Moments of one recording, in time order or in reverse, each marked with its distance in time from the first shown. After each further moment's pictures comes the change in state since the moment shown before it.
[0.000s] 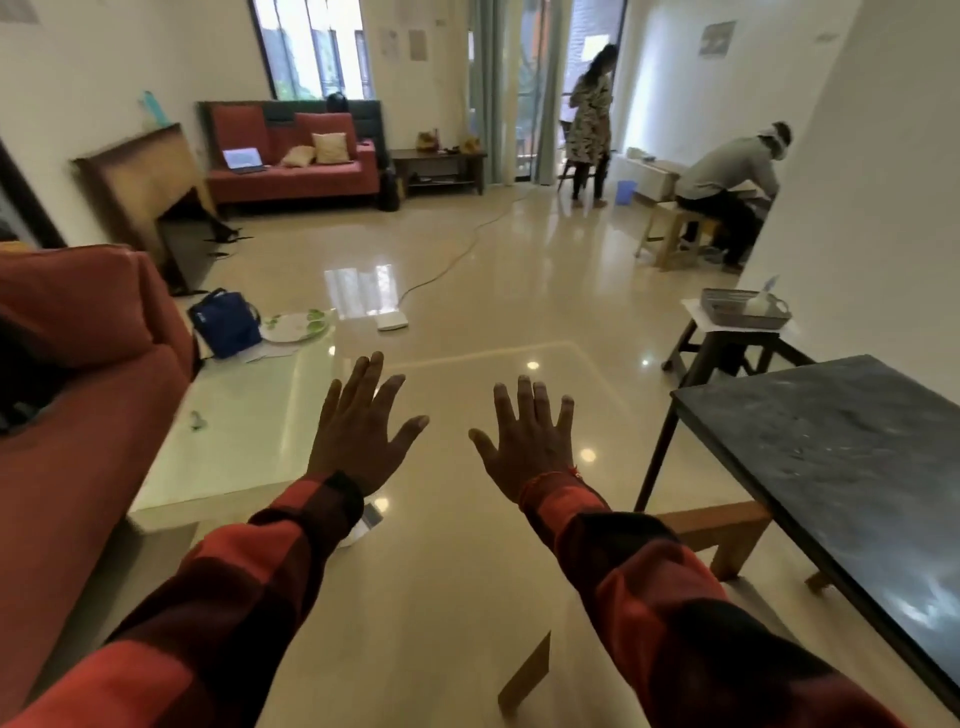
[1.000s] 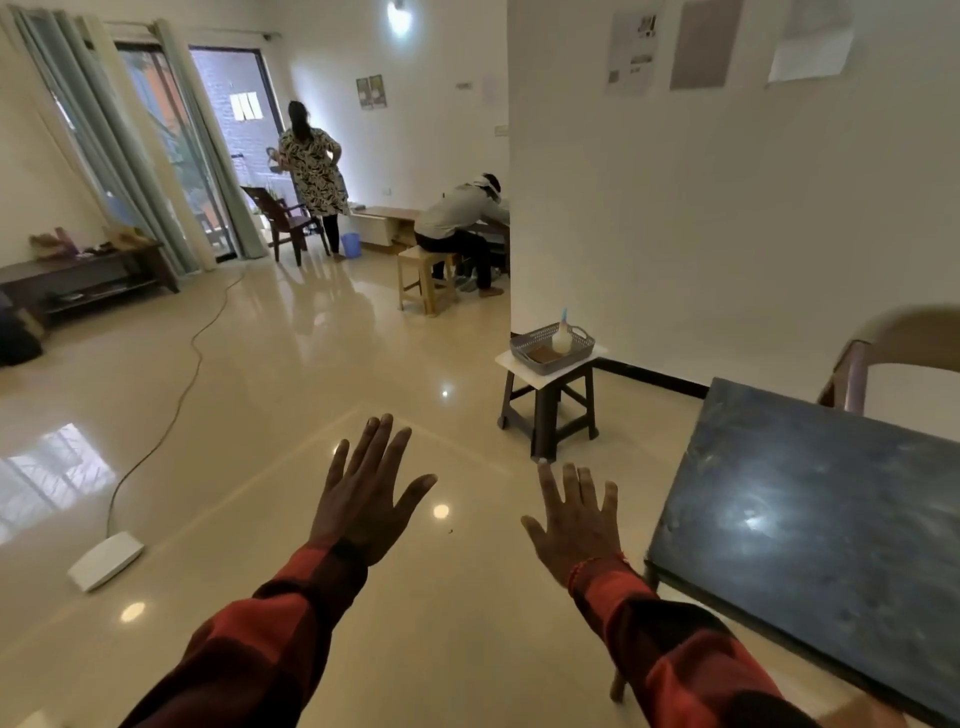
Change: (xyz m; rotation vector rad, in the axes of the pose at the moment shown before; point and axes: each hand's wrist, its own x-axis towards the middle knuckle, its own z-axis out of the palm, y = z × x) left_hand 0.634 0.067 0.313 -0.163 -0.221 0.662; right_hand 0.436 0.275 0.148 -0.120 -0.073 0.781
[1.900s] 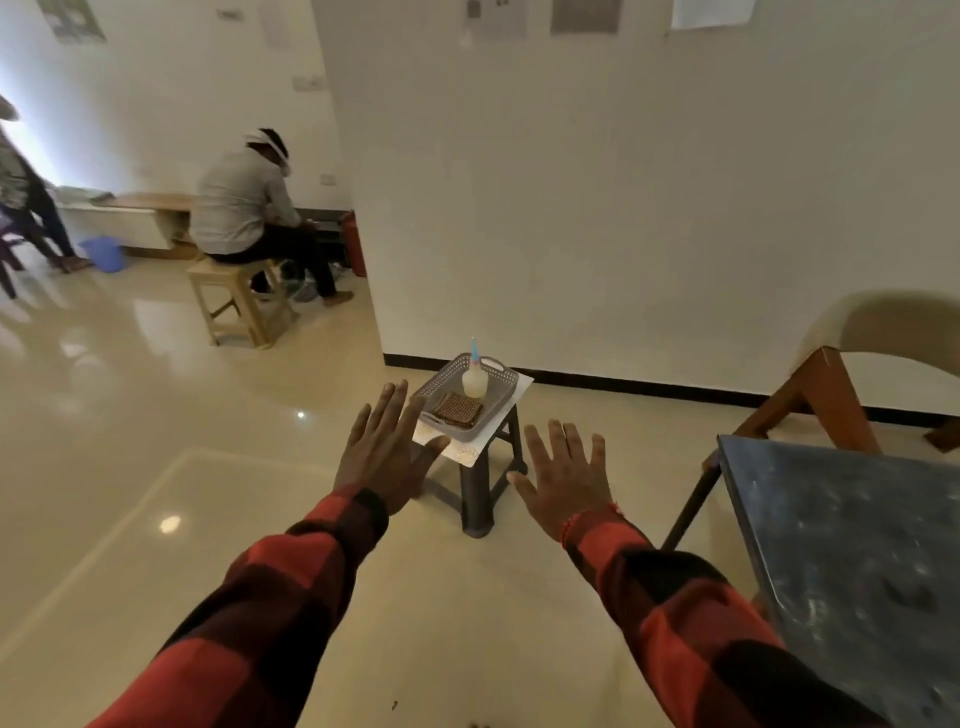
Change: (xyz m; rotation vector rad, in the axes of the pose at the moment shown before) left_hand 0.633 -0.063 0.241 -0.168 -0.189 0.381; right_hand 0.552 0.051 0.053 -0.105 -0.016 0.321
